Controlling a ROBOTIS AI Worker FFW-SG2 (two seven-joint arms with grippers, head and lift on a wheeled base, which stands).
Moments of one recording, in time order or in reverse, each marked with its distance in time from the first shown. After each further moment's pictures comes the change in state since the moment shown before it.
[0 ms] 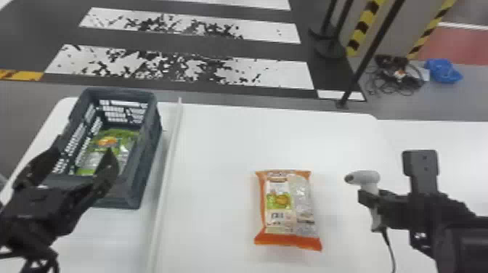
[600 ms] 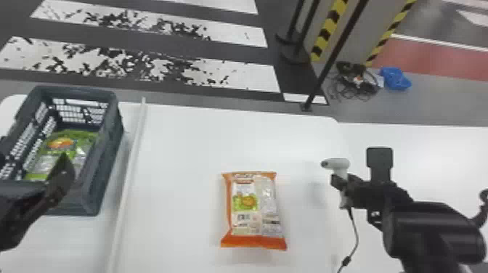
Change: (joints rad) left arm -0.002 -0.001 -0.004 -0.002 -0.011 0.020 0.005; right arm -0.169 -0.084 -0.048 0.497 -0.056 -0.428 -0.023
